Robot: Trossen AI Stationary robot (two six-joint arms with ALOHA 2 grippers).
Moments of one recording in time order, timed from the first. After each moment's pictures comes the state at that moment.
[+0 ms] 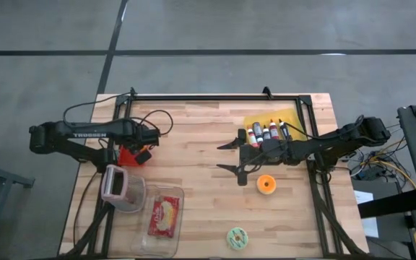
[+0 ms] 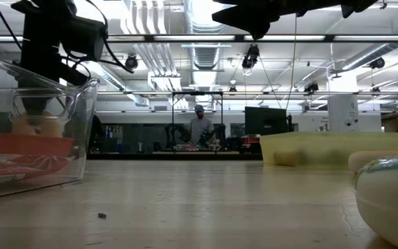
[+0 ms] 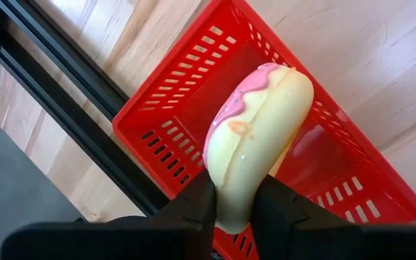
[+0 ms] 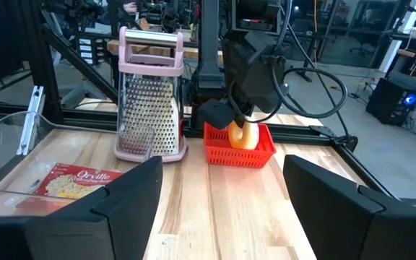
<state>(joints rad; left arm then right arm) 0.22 1.20 0.78 -1.32 -0.31 -0.53 0.16 1.38 0.78 0.47 0.21 -0.04</state>
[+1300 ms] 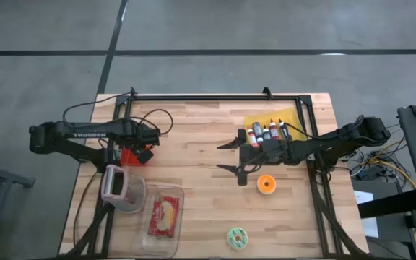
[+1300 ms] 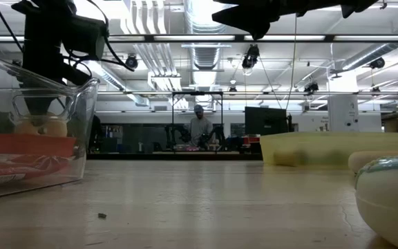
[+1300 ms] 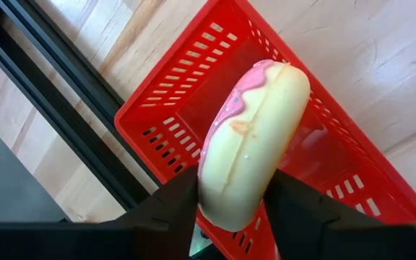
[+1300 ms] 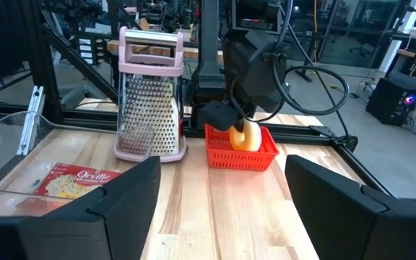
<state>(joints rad) 0.22 1.19 0.78 -1.30 -0.31 -0.58 0.16 1.38 0.78 0.47 0.21 -0.04</state>
